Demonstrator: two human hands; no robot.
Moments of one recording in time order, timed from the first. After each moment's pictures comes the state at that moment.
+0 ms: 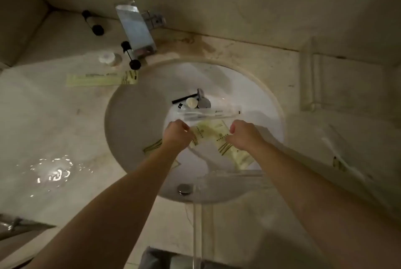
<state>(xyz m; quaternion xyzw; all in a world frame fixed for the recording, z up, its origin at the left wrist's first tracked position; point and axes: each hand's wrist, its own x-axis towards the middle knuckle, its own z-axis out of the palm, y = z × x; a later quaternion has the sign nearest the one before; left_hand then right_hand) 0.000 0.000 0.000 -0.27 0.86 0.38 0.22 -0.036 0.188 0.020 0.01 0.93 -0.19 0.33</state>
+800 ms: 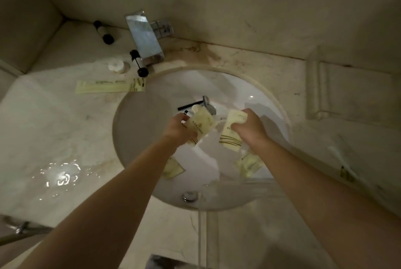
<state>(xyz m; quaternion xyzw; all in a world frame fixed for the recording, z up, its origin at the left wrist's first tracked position) -0.017 -0.016 0.027 -0.29 0.77 0.53 0.21 -0.060 0.180 0.016 0.12 0.87 -0.42 0.23</state>
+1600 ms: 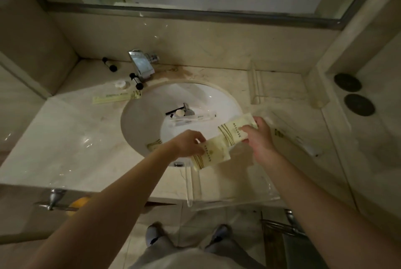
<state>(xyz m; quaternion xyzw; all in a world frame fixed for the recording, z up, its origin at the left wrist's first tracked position) 0.109 0.055 0.156 -0.01 0.87 0.37 0.32 0.096 0.263 0.146 0.23 0.72 -0.65 0.06</state>
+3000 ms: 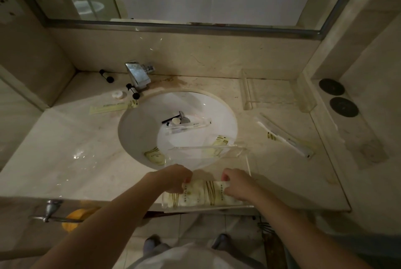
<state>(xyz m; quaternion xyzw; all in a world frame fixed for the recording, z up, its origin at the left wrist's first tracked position) 0.160 0.033 0.115 0.22 0.91 0.03 0.35 0.179 0.257 0.099 -0.03 0.92 -0.22 0.32</state>
